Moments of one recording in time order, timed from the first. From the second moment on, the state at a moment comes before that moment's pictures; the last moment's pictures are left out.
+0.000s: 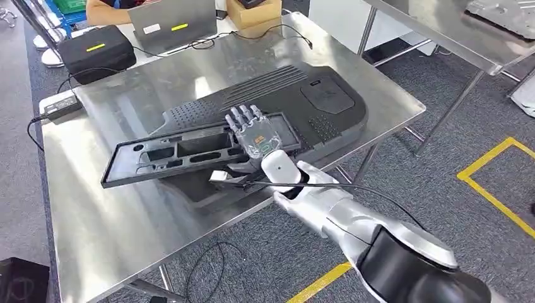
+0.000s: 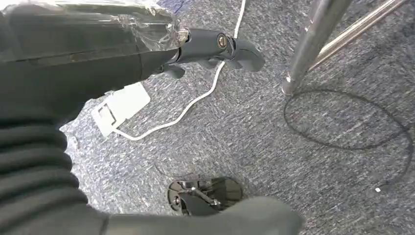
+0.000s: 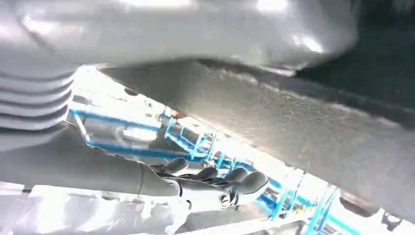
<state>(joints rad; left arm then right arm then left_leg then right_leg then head) -0.07 -0.06 -0.39 -0.19 0.33 0.45 -0.28 -1.00 0.16 1.11 -0.44 1.29 -0.25 0.23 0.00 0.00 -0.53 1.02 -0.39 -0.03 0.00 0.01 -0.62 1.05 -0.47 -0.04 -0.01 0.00</state>
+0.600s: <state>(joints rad) -0.06 -0.06 -0.39 -0.19 0.34 0.45 -0.27 -0.97 0.05 0.75 -0.90 0.98 -0.17 0.16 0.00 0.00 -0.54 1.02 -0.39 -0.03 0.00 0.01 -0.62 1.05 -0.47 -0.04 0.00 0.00</state>
